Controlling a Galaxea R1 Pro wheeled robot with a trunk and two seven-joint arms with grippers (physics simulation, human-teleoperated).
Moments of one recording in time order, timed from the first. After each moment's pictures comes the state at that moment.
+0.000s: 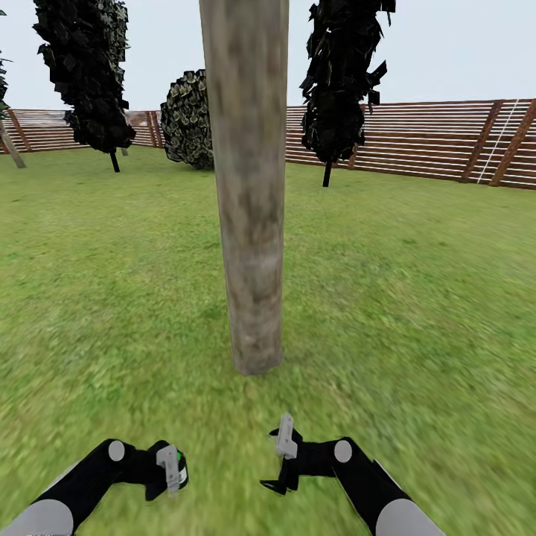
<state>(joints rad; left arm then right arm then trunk) -0.55 0.22 -0.13 -0.53 -0.69 -0.15 -0.85 -0.55 0.12 0.08 -0.56 0.73 -0.32 0.81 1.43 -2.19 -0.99</state>
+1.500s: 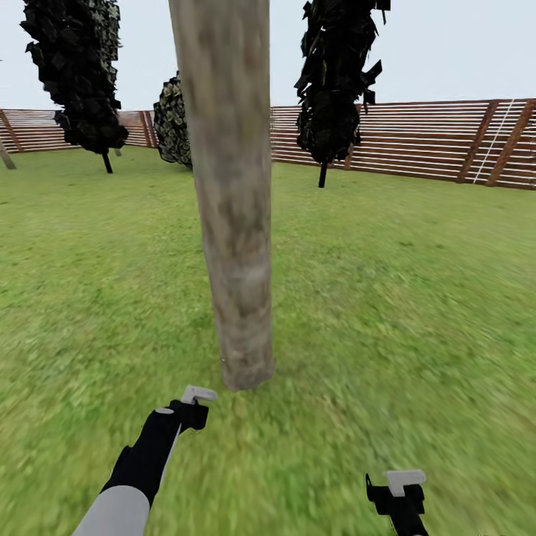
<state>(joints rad) -0.56 -0.14 0.26 -0.80 -0.51 0.42 -0.26 -0.44 -0.06 -0.10 -0.15 0.23 -0.46 -0.18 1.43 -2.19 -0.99</state>
